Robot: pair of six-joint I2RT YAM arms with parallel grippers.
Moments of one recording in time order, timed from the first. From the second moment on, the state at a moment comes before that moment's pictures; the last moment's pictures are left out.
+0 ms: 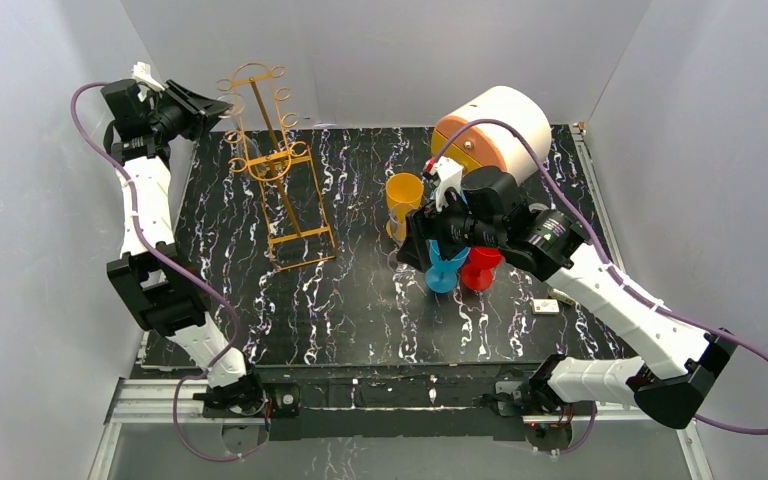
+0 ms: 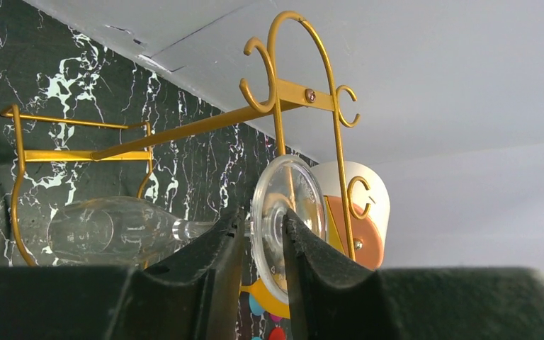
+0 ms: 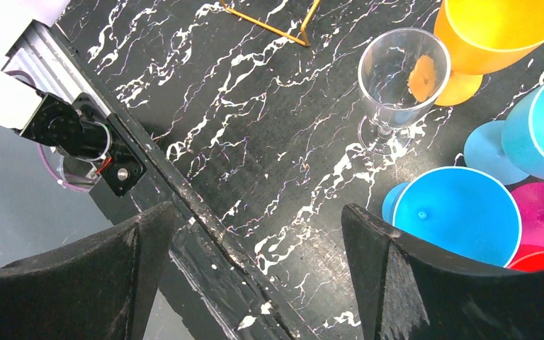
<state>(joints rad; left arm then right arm) 0.35 1.76 1.77 -0.33 0.70 -0.81 0.84 1.19 1.34 -0.72 -0.20 0.25</state>
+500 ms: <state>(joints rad) 0.34 1.76 1.79 -0.36 0.67 -0.79 0.84 1.19 1.34 -0.72 -0.20 0.25</state>
